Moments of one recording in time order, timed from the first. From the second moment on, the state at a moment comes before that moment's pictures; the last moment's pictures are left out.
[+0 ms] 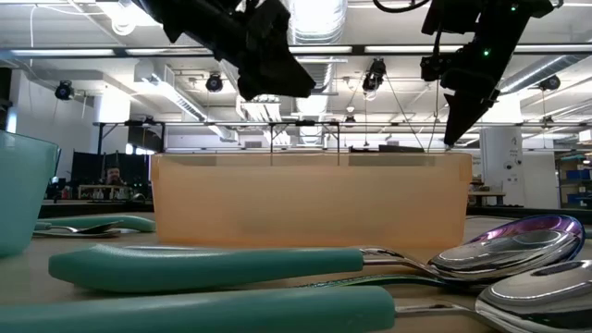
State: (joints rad) left arm 0.11 1.53 1.02 0.01 -0.02 -0.11; right arm -0.21 1.13 0.86 -0.87 0.29 0.28
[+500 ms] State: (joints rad) left arm 0.07 1.51 1.00 -0.09 -0.09 -0.19; right arm -0.21 1.14 0.86 -0.64 0.29 0.23
